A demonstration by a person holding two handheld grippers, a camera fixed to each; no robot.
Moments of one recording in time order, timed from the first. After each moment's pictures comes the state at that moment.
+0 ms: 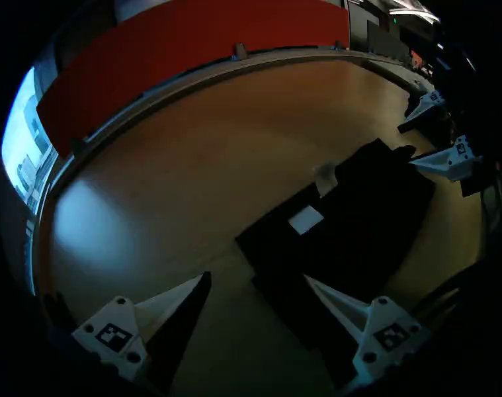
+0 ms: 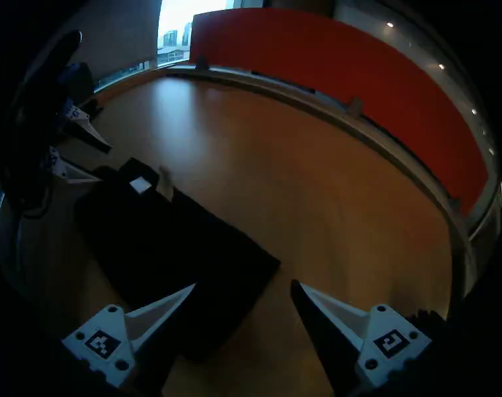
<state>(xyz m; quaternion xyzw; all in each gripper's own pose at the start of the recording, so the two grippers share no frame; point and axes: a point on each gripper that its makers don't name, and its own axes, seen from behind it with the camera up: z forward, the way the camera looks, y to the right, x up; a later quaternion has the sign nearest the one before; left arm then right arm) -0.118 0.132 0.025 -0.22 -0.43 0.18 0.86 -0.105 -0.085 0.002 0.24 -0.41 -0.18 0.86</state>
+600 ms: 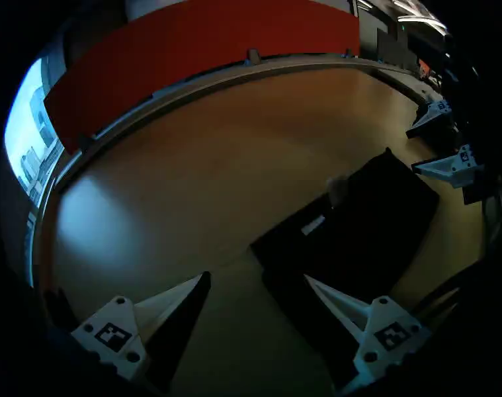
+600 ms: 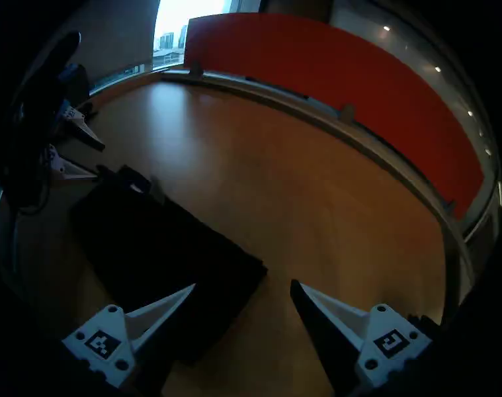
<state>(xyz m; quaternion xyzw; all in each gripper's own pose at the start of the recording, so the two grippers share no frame) -0.107 0.122 0.035 -0.20 -0.42 0.16 0.87 -0.096 -0.080 0.010 0.23 -0.39 -0.18 0.87</state>
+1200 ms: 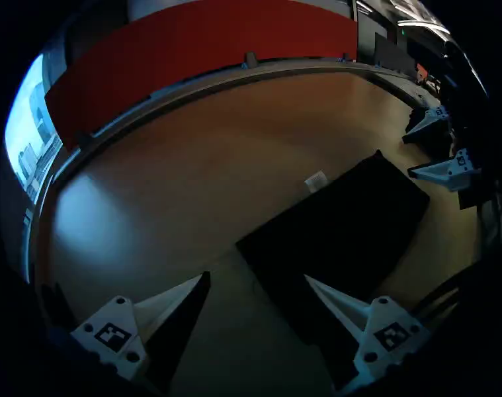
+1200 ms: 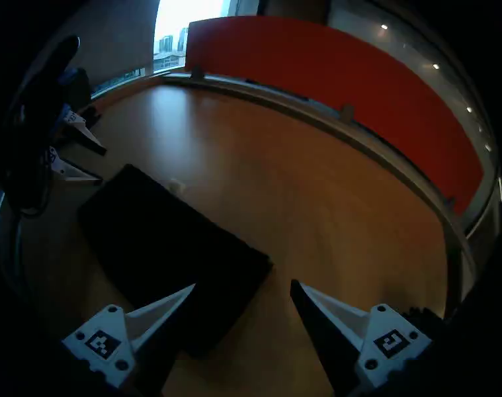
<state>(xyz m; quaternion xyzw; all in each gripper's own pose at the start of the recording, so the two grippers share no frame) -0.098 0.125 0.020 -0.21 -0.42 0.15 0.87 -0.090 -0.082 -0.004 0.23 -0.39 -0.17 0.87</state>
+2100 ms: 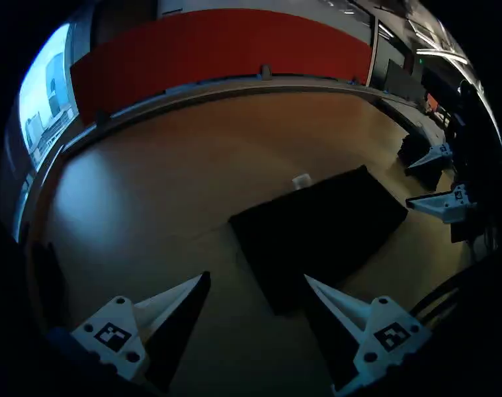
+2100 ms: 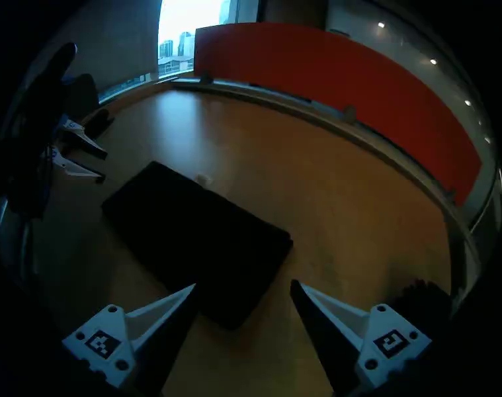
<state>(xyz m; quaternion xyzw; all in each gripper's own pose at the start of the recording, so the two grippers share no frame) -0.075 0.120 -0.031 -0.19 -0.41 0.08 0.89 -0.078 -0.091 -0.059 0.24 -0.39 -0.15 0.88</state>
